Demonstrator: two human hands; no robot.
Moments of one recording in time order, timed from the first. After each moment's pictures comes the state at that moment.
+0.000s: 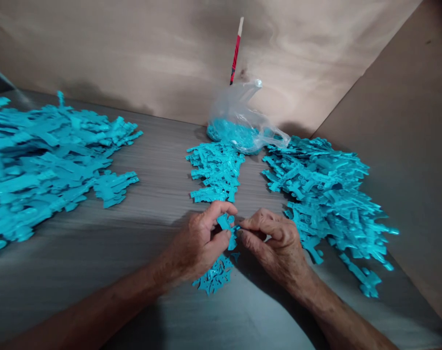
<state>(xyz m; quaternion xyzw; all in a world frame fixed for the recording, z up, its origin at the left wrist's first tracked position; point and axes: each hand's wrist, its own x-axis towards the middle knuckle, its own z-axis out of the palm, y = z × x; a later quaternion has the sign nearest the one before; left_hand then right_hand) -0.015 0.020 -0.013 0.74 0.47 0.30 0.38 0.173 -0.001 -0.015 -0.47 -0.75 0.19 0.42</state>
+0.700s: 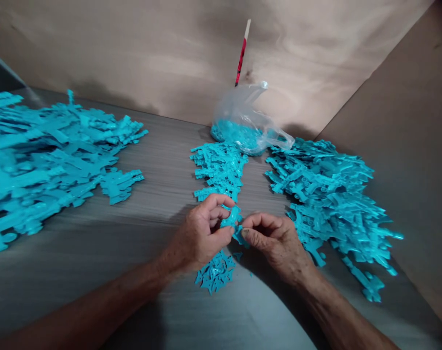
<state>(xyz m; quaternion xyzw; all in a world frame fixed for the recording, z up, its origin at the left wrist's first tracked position) -0.012 0.025 -0.023 0.61 0.42 0.40 0.55 0.172 0.003 -0.017 -0.49 -0.51 0.56 0.42</state>
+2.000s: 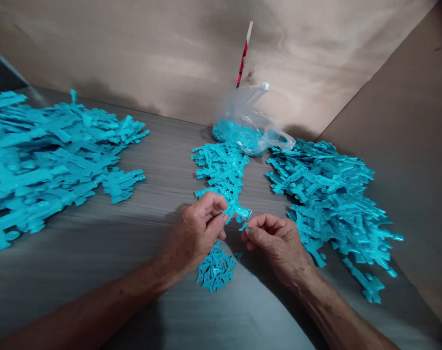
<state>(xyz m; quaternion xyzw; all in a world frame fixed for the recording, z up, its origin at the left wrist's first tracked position) -0.017 0.027 -0.031 0.66 0.47 0.41 0.42 0.165 -0.001 -0.015 -0.52 -0.43 0.58 0.45</state>
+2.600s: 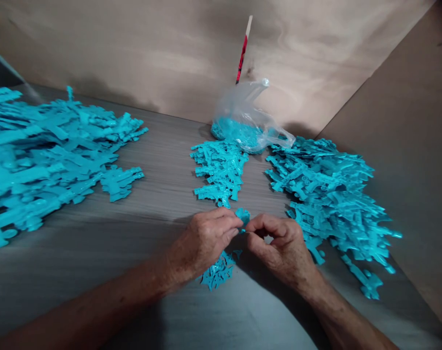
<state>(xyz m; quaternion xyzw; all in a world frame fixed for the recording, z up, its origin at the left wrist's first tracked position) -0.014 0.026 -0.021 0.84 0.33 0.35 0.24 0.174 -0.005 -0.005 -0.52 -0.71 0.30 0.36</state>
